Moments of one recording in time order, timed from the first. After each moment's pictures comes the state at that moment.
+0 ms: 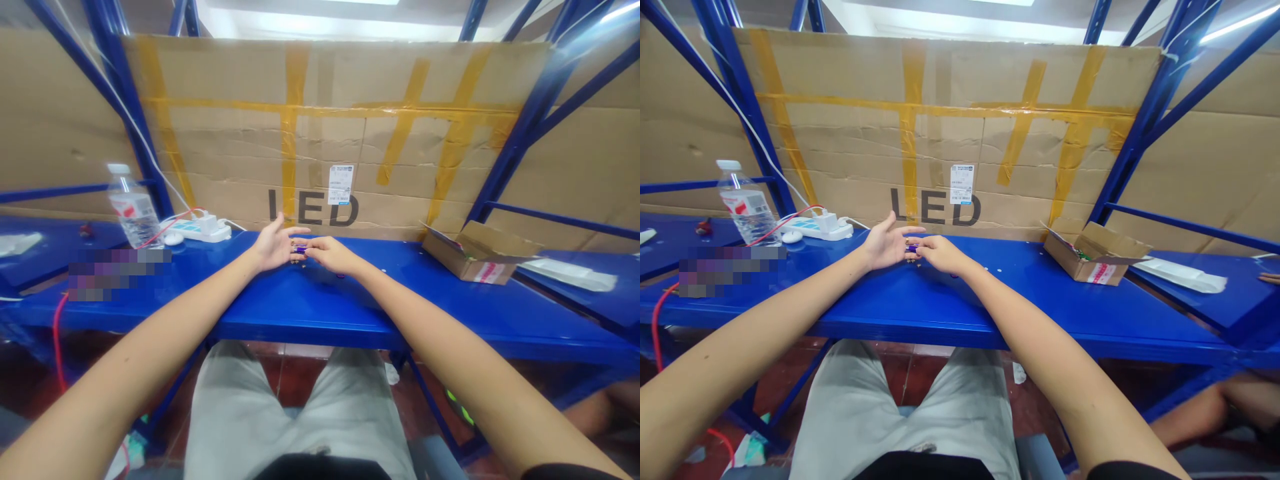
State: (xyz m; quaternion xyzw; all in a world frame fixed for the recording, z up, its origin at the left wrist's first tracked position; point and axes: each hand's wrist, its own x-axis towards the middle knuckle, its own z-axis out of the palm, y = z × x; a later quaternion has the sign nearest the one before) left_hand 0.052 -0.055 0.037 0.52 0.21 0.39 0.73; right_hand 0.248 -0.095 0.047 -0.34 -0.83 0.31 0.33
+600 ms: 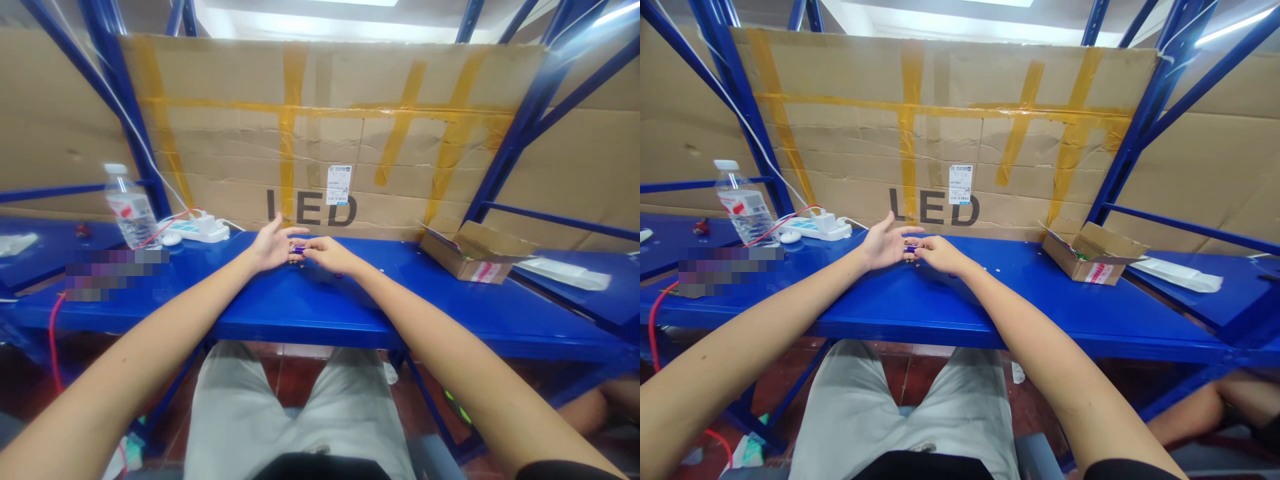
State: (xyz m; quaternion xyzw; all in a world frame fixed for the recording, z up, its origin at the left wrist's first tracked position) left_hand 0.052 -0.058 0.039 0.53 0.21 0.39 0.73; right_hand 0.248 -0.096 0.047 -0.35 -0.82 0.30 0.33
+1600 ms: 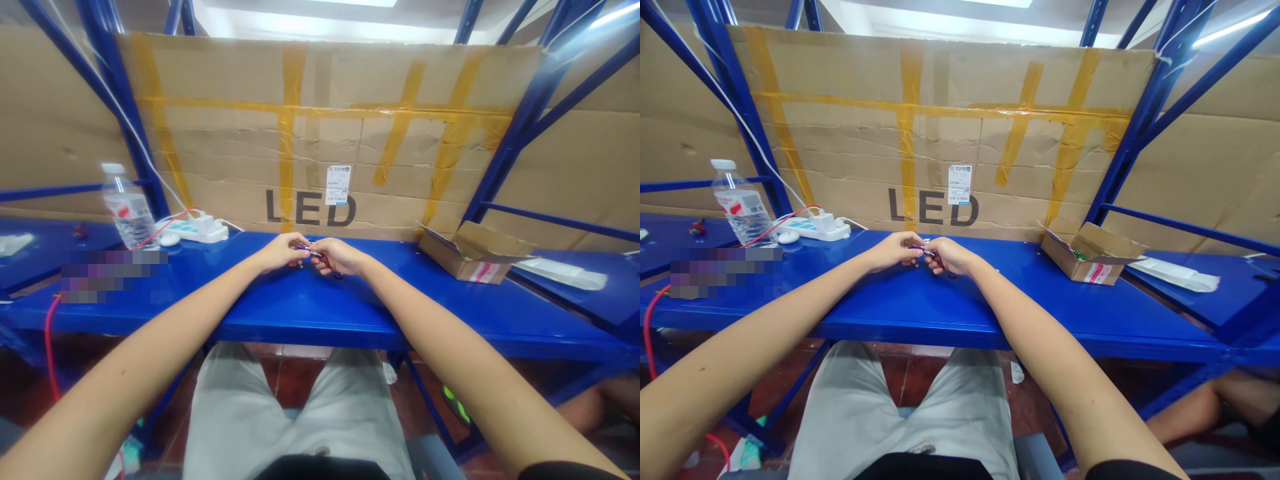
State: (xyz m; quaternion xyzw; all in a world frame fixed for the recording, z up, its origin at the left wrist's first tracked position) left_hand 0.064 -0.059 0.024 0.74 0.32 0.39 0.45; right_hand 0.259 -0.085 0.044 -0.36 -0.61 0.64 0.30
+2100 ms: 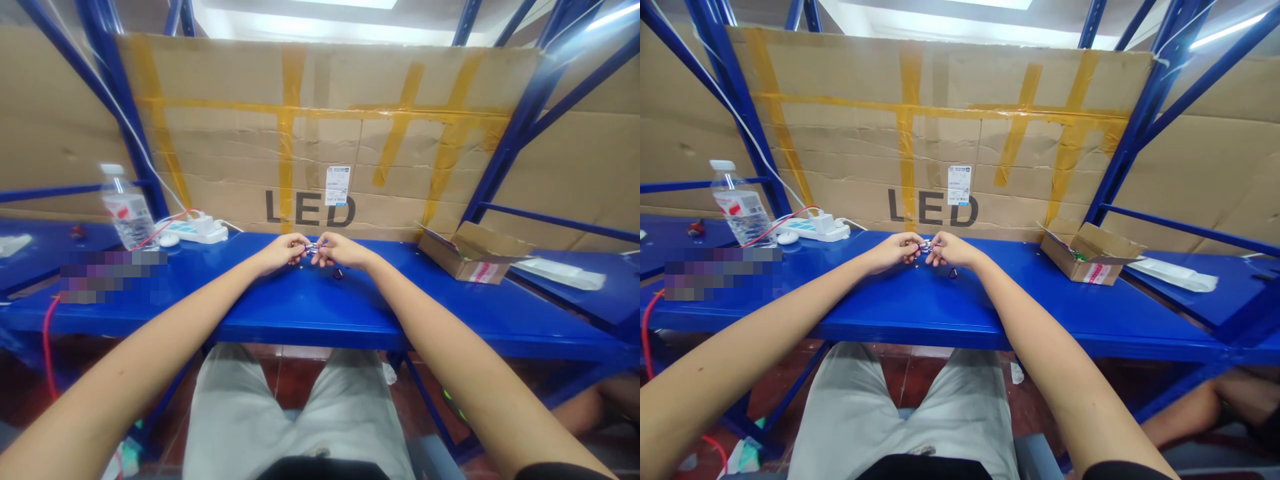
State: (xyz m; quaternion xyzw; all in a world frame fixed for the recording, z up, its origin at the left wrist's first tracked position) left_hand 0.068 -0.060 0.025 0.71 0.33 0.40 0.48; right_hand 0.276 -0.080 0.047 -0.41 -0.74 0.43 0.31
